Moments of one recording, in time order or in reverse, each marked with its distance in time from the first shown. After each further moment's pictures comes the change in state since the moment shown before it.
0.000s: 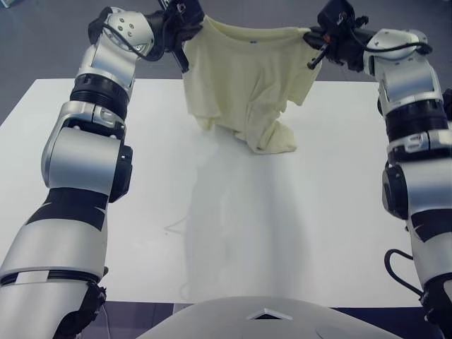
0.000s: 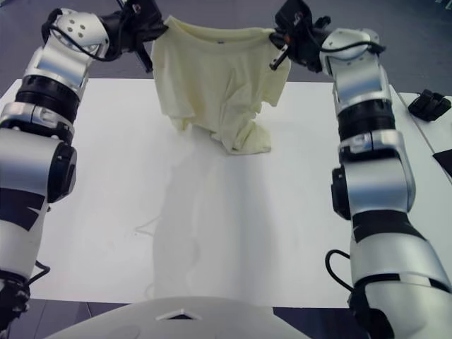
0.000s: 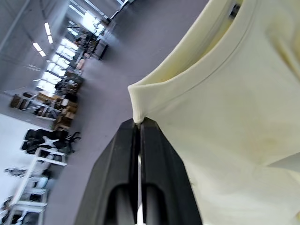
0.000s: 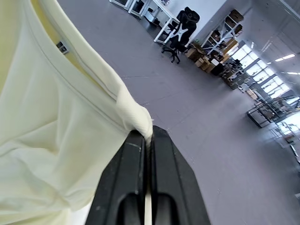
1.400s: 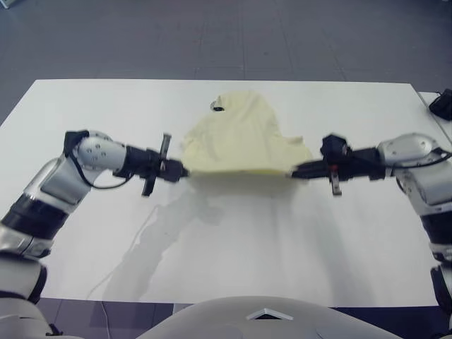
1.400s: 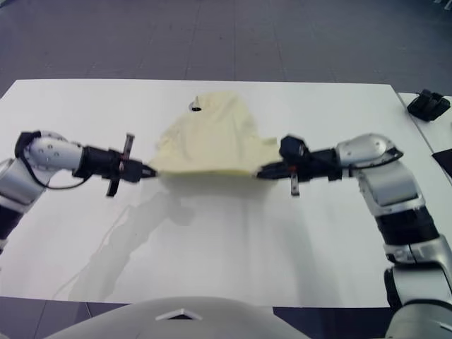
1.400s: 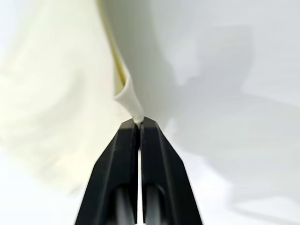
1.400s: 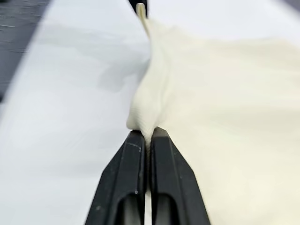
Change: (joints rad) left arm 1.083 0.682 -0.203 -1.468 -0.403 0.102 -0.713; right arm 1.049 -0.428 0.062 -1.275 0.603 0.419 0.733
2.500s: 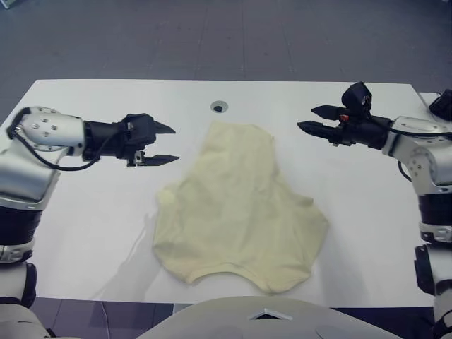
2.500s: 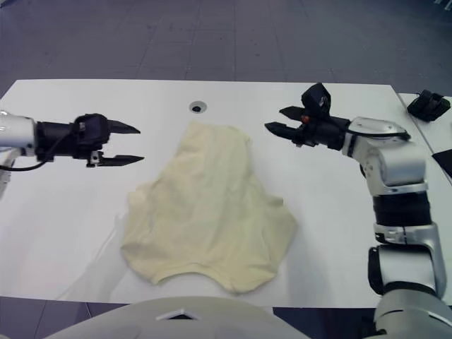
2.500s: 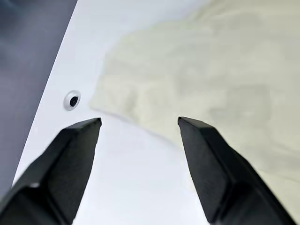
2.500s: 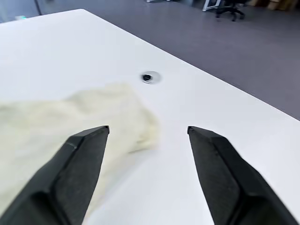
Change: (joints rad) left arm -0.113 -0.136 0.260 0.076 -0.070 0.349 0.194; right arm -0.360 0.241 -0.164 0.480 -0.086 0.096 -0.612
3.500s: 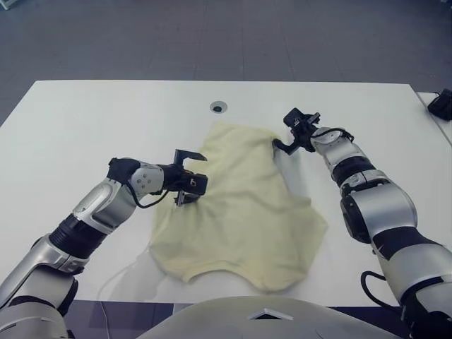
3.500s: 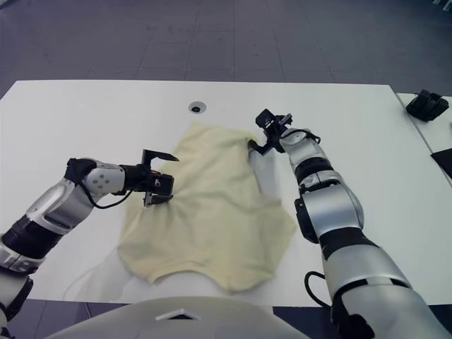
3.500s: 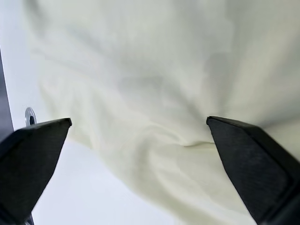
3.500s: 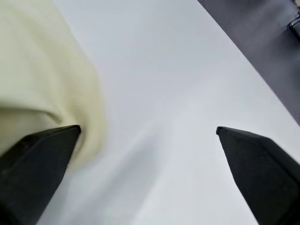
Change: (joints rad) left arm 0.063 -0.110 -0.302 0.026 0.514 -0.209 0.101; right arm -0.390 0.349 0.194 1.064 -0.633 -0.560 -0.338
